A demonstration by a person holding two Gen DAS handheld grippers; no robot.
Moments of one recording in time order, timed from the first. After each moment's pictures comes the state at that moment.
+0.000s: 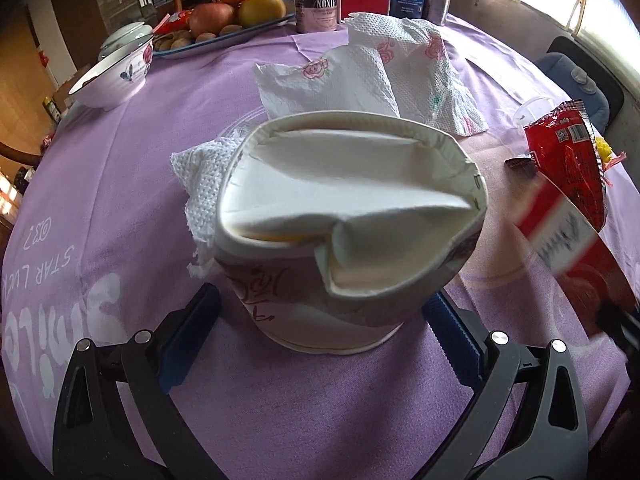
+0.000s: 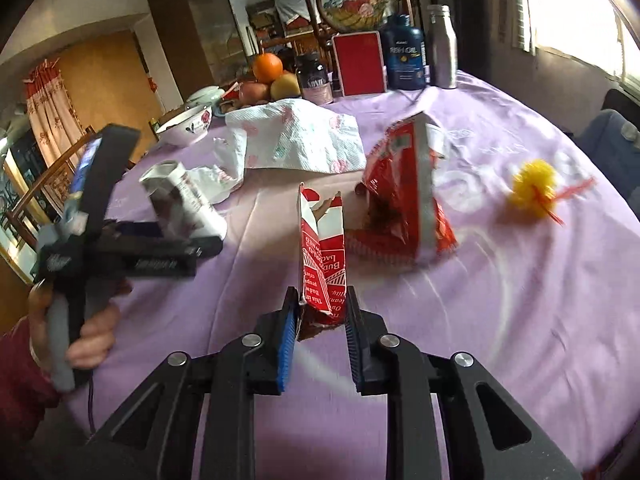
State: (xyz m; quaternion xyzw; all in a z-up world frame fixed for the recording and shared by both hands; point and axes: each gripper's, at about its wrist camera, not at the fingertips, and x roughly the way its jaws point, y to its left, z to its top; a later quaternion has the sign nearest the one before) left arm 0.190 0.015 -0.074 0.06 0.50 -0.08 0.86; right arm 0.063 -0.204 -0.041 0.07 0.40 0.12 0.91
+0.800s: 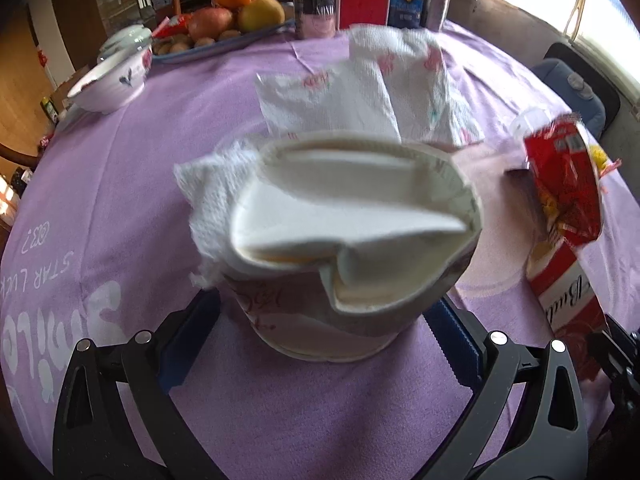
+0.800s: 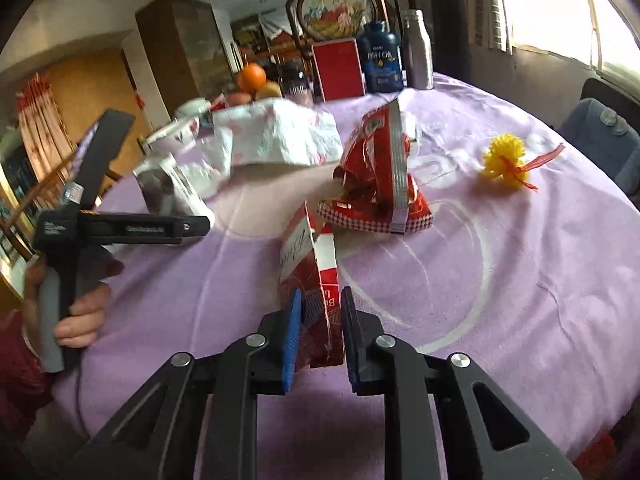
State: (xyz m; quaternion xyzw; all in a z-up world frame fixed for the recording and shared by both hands) left arm 0.192 0.020 -0.066 0.05 0.48 -0.09 0.87; right arm 0.044 -0.213 -0.054 0.09 0.37 0.10 0.92
